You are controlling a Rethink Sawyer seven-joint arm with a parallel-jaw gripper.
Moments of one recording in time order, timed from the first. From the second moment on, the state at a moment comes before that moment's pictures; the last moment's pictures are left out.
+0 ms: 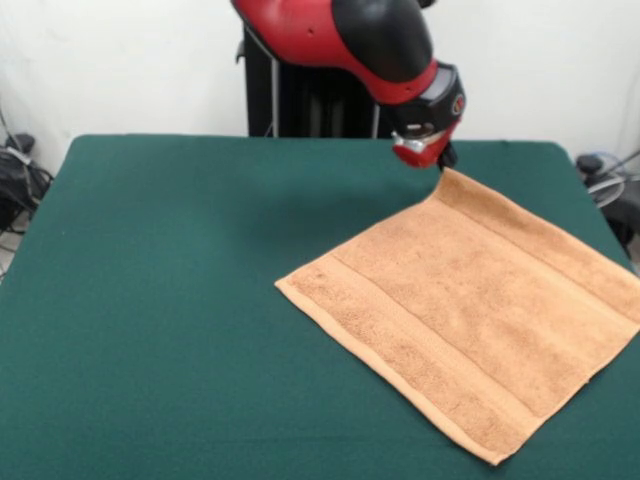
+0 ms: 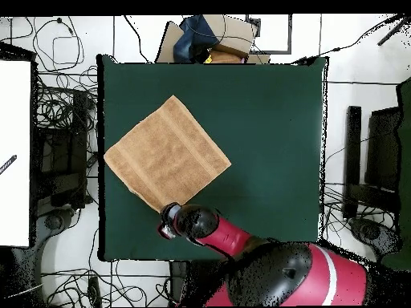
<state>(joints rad) -0.55 -0.35 0.33 2.20 0.18 0.22 3.44</state>
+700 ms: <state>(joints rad) -0.55 -0.29 0.33 2.20 0.17 0.22 3.44</state>
